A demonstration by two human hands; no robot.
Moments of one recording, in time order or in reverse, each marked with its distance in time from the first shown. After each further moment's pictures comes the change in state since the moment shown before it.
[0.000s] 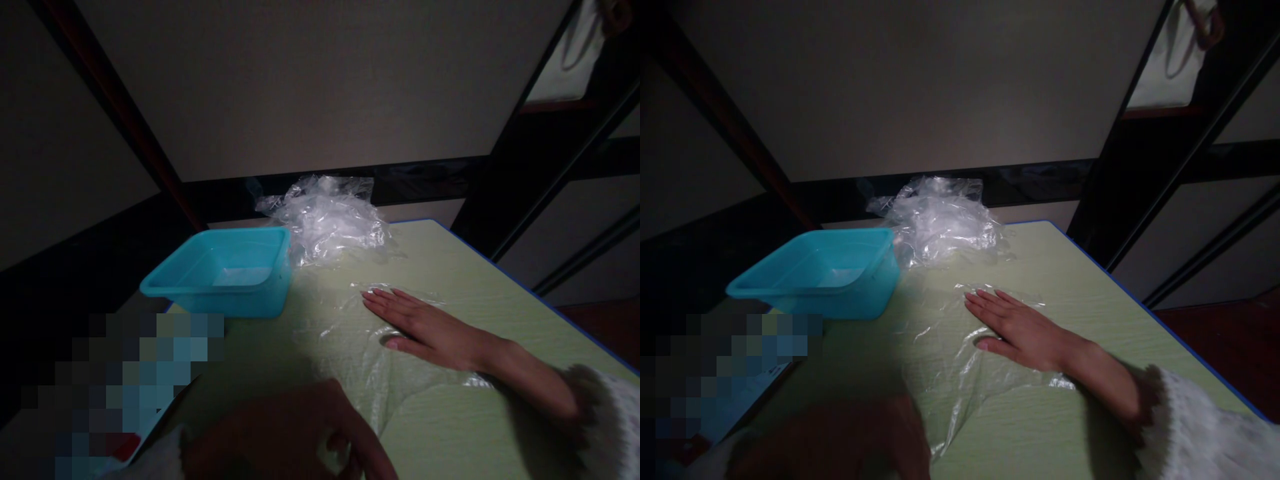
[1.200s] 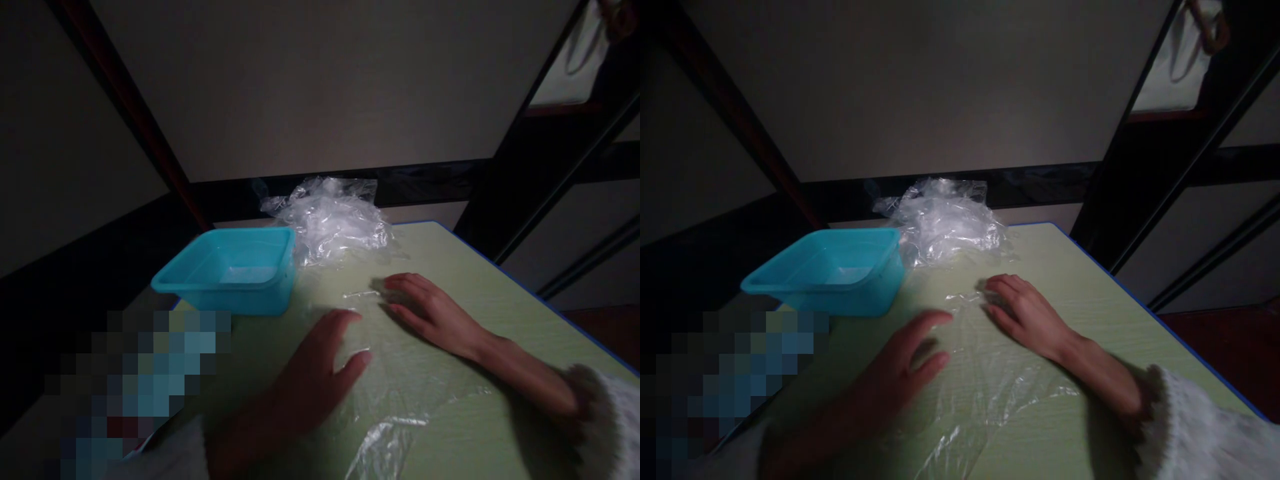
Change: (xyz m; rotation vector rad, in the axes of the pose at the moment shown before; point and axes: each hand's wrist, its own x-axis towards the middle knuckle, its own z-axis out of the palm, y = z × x) left_hand 0.019 -0.026 0.004 0.064 0.728 -0.144; right_hand 0.007 -0.002 -0.007 -0.044 0.424 0.126
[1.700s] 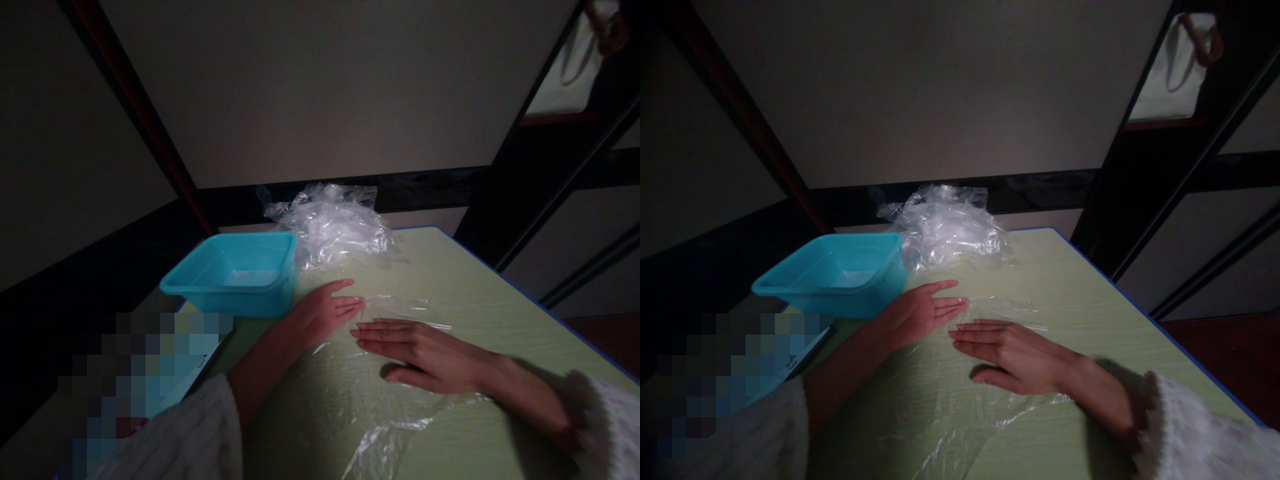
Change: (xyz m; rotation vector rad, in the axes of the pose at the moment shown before) left_hand 0.065 -0.021 -0.018 -0.974 -0.176 -0.437; right_hand -0.005 -0.023 -0.003 0.115 -0.525 -0.365
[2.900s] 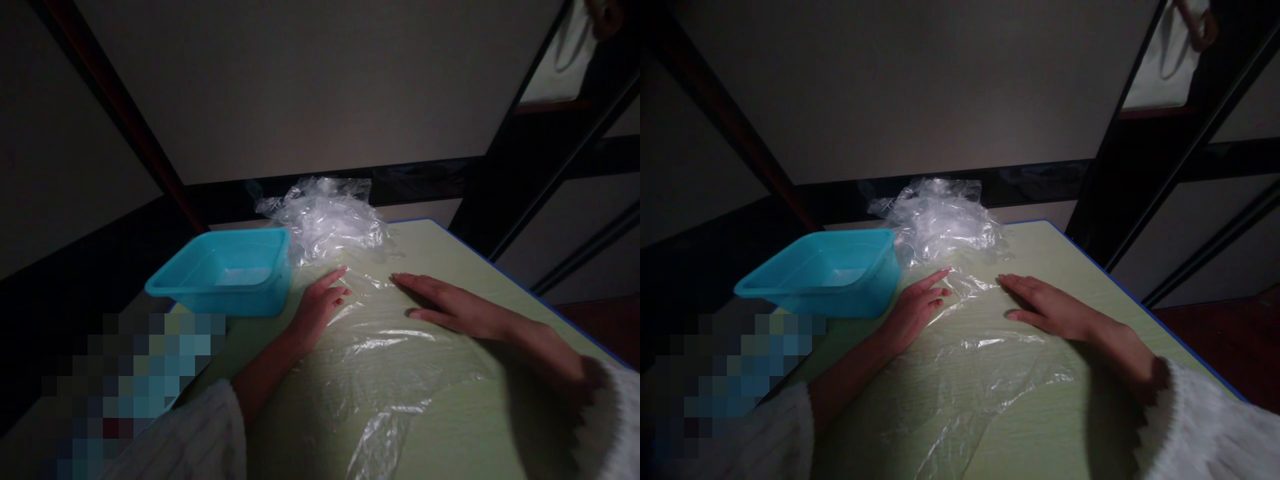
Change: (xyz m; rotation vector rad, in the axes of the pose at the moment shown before) left_hand 0.007 -0.013 0.013 0.233 0.294 0.285; right_hand -0.045 0.056 -0.010 0.020 0.209 0.436
